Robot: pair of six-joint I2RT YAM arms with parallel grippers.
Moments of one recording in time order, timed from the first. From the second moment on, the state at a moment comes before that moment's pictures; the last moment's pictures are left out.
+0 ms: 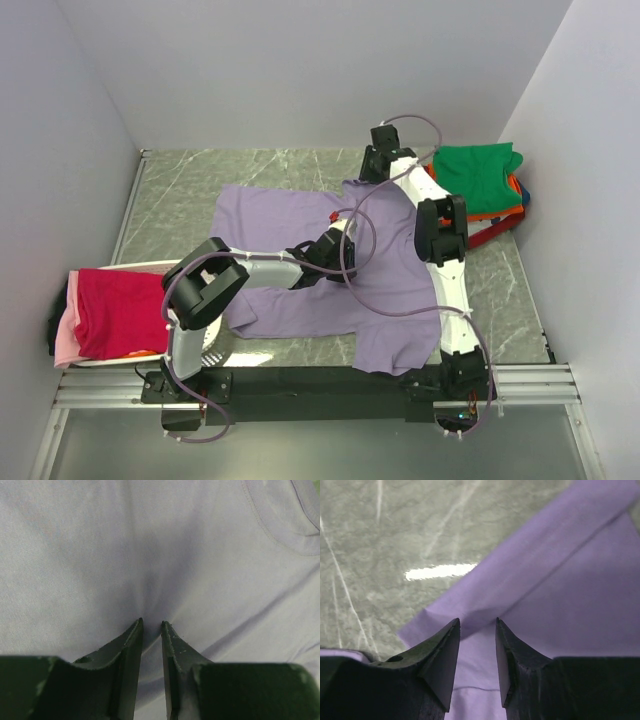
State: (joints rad) left arm -0.91 1.94 1.10 0.13 -0.08 -0.61; right arm 0.24 2.52 2.22 -0.55 0.04 0.42
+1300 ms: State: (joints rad) left arm -0.74 1.85 1.27 -0.08 -0.27 -0.55; right arm 0.19 1.84 1.49 -0.22 -0.01 0.41
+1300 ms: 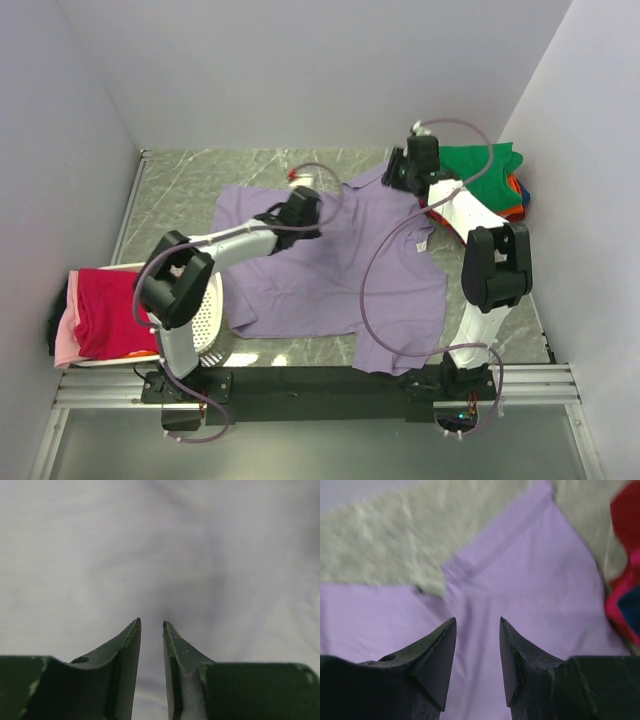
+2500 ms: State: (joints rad) left arm -0.39 2.06 1.38 -0.18 -0.20 -0.59; right arm 0.22 2.22 1.71 -0.54 0.04 0.44
